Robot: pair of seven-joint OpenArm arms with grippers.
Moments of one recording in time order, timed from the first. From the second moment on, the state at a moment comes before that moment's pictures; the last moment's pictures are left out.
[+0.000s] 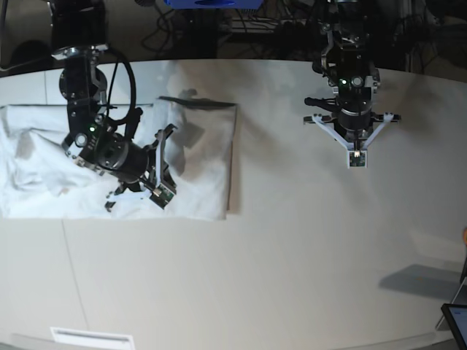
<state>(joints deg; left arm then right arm) 17.5 -5.3 -7.6 111.6 11.1 0.8 52.9 0.9 7.6 -6.1 101.5 2.2 41.2 -48.4</state>
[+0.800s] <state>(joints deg) 11.9 -4.9 5.6 111.6 11.3 0.7 52.8 1.9 6.3 11.5 99.7 1.8 40.8 -46.2</state>
